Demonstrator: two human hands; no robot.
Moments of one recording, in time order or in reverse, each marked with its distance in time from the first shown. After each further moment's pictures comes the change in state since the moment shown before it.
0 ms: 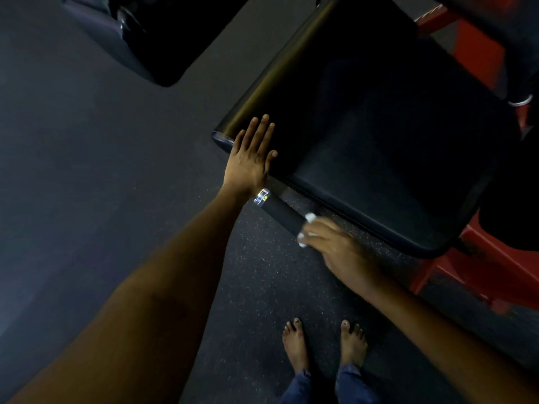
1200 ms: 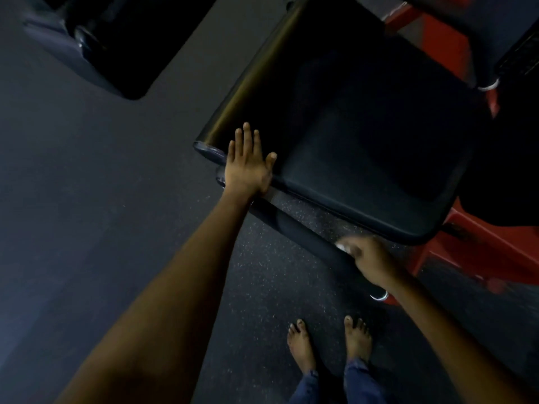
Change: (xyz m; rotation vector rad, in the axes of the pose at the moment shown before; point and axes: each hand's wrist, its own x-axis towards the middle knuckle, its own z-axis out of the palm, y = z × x) left_hand 0.007 0.044 -0.022 -0.144 -0.212 -0.175; right_hand -0.050 0.032 -0.002 0.371 -0.069 0.886
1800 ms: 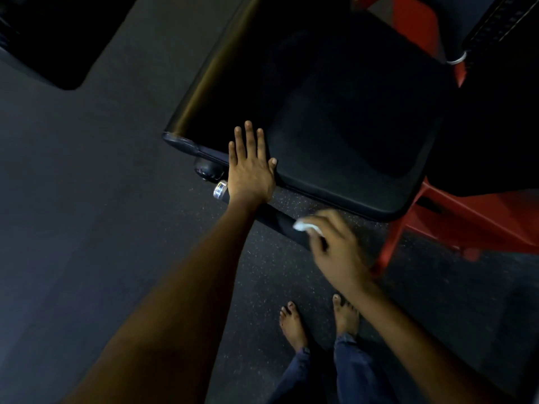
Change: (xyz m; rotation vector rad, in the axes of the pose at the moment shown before) left_hand -0.021 0.050 0.034 0.217 0.048 0.015; right_hand -0.036 -0.019 0.021 -0.090 0.362 -0.377
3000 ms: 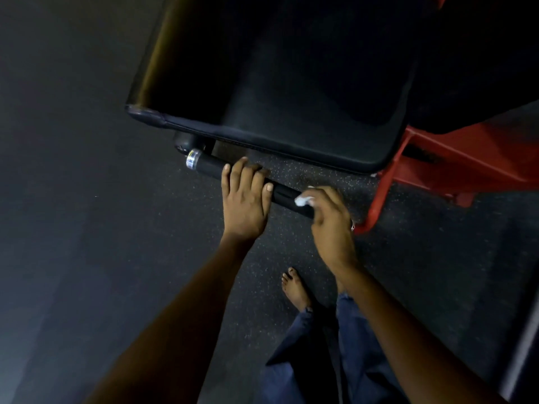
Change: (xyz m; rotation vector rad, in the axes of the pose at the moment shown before) left_hand -0.107 0.014 0.046 -0.240 0.335 0.275; right_hand -0.037 0.005 0.014 0.102 0.182 0.298
